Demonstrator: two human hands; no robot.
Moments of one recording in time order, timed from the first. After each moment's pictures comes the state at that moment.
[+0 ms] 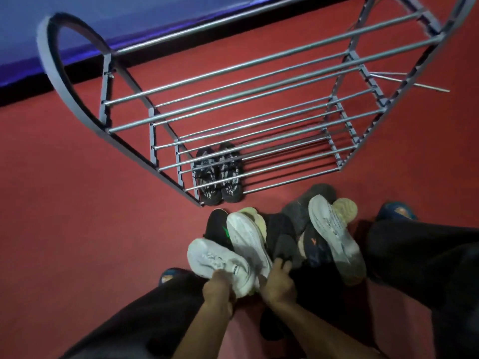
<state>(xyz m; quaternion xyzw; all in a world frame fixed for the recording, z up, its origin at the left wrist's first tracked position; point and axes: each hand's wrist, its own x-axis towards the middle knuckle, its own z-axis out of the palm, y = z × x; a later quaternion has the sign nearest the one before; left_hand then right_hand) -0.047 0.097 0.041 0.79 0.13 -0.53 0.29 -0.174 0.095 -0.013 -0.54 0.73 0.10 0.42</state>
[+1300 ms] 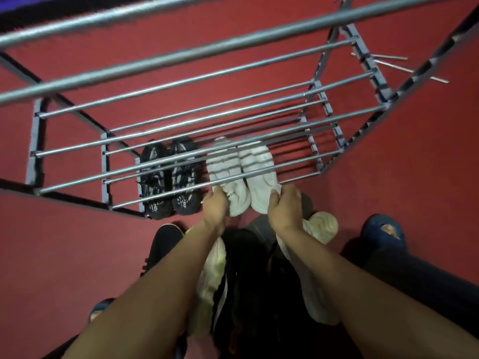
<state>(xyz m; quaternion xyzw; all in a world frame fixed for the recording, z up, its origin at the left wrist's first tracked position) -0.116 -0.152 -0.067 0.74 -0.13 -0.54 0.38 -0.272 -0.145 -0.054 -0.49 0.76 -0.23 0.36</state>
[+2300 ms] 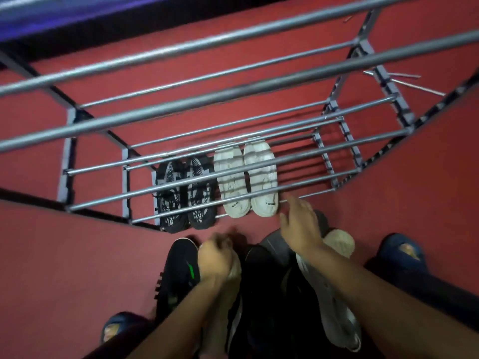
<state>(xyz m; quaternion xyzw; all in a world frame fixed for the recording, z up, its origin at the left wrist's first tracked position) -0.083 -0.074 -0.075 0.85 -0.35 -0.35 0.18 -0.278 -0.157 -0.060 -0.68 0.68 -0.08 0.28</state>
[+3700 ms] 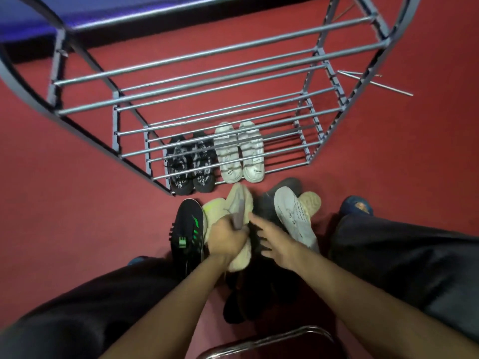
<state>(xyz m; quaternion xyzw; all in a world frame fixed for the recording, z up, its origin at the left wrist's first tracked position) -0.132 0.024 0.046 0.81 -0.44 -0.36 0.12 -0.262 0.006 0.097 -0.23 0.62 -0.09 0.75</state>
